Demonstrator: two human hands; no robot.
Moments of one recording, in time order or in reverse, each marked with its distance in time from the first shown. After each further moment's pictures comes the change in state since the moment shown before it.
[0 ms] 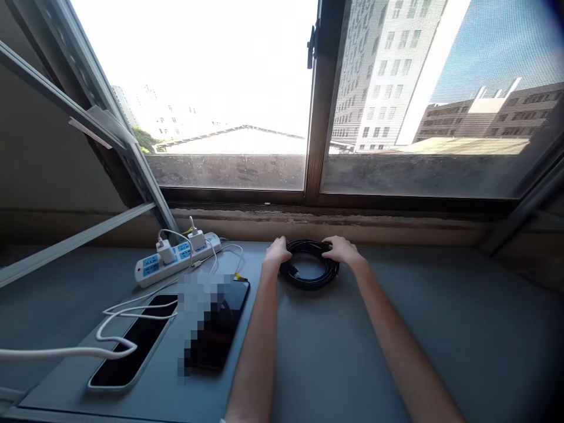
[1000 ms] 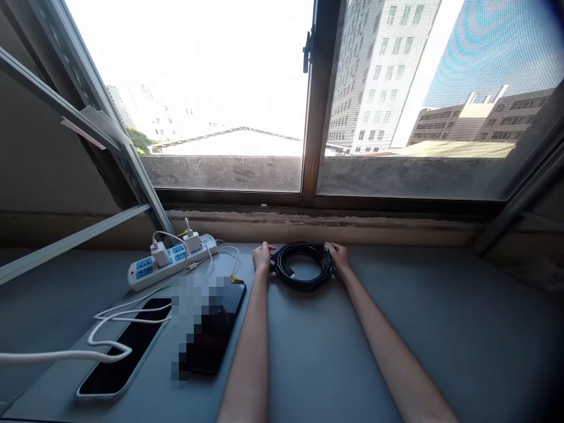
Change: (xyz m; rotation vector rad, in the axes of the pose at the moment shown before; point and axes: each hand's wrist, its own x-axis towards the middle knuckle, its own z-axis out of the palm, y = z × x) left_hand 0.028 -0.058 0.035 -0.744 0.289 -0.347; right_hand 0.038 0.063 0.070 0.750 0.308 0.074
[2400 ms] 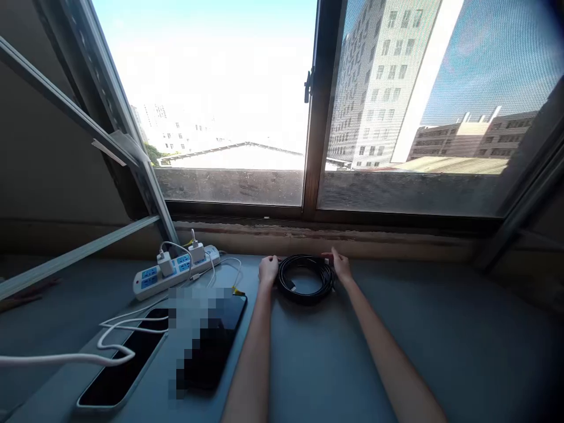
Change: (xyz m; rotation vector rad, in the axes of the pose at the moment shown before) left_hand -0.024 0.025 -0.002 0.485 -0.107 0.118; right_hand -0.009 -0.037 -0.005 -0.179 -0.094 -0.041
